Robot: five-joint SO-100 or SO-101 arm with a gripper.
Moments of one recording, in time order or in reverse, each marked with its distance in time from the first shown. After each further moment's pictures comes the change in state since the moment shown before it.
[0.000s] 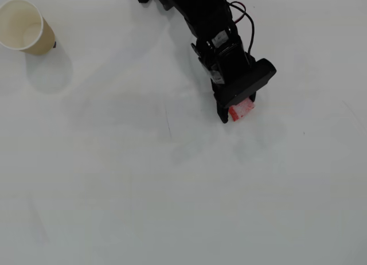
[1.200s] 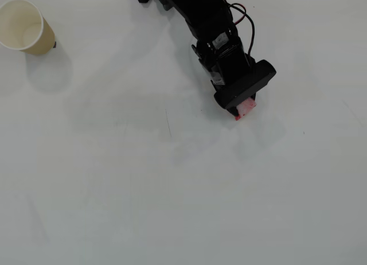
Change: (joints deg) arm 0.1 -1.5 0.0 -1.4 -0.4
